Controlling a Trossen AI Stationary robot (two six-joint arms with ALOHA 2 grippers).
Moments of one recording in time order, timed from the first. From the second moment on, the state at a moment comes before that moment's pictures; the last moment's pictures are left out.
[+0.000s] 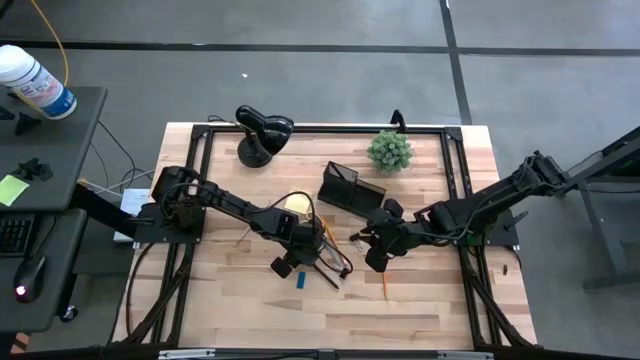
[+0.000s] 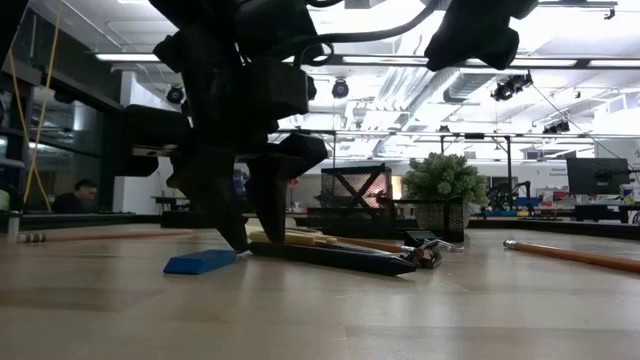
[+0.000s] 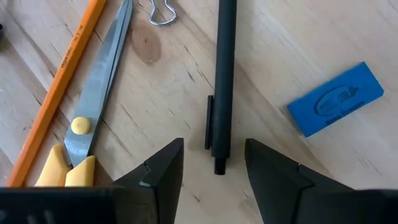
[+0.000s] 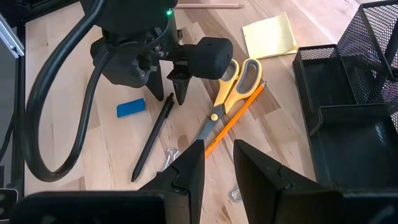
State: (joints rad) left arm -0.08 1.90 1.10 -0.37 0.12 0.50; right arm 0.39 1.36 1.03 -0.51 0.41 0.71
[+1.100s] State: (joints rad) left arm -0.07 1.95 1.17 -0.37 0.22 0.41; right arm 0.39 1.36 1.03 -0.51 0.39 0.70
